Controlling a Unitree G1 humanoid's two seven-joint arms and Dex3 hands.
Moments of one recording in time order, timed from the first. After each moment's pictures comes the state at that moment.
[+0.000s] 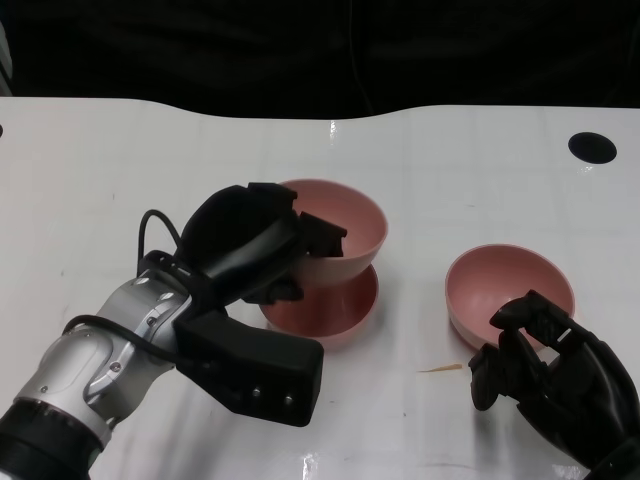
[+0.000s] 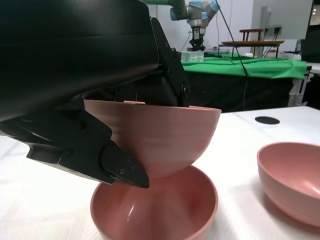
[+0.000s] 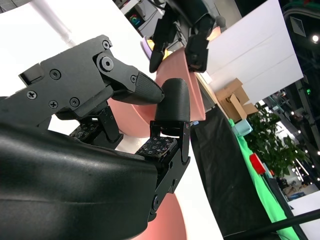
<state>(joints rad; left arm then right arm) -0.54 0.32 -0.46 0.40 0.80 -0.36 0.10 -0.01 0.05 -0.17 0.23 0.53 0.10 0.55</state>
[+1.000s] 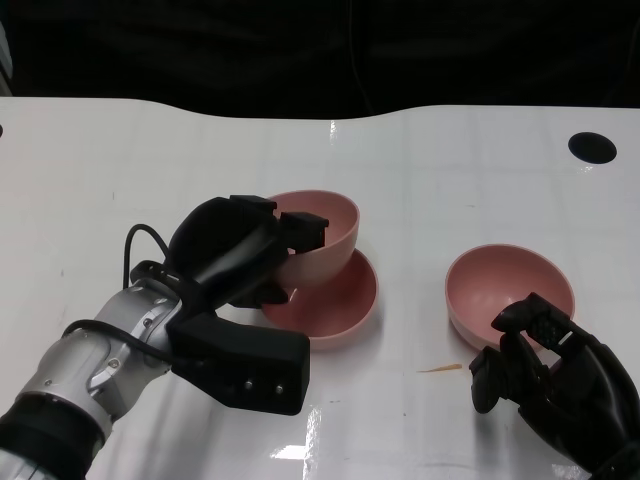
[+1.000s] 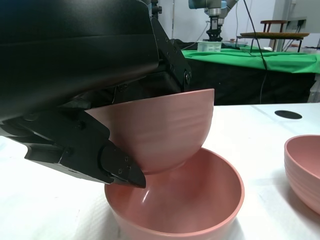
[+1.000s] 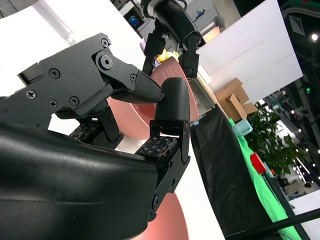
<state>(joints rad) -0.58 0.29 -0.46 0.58 0.79 -0.40 0.19 0.01 0.05 -0.17 0.20 0.54 0.13 0.54</state>
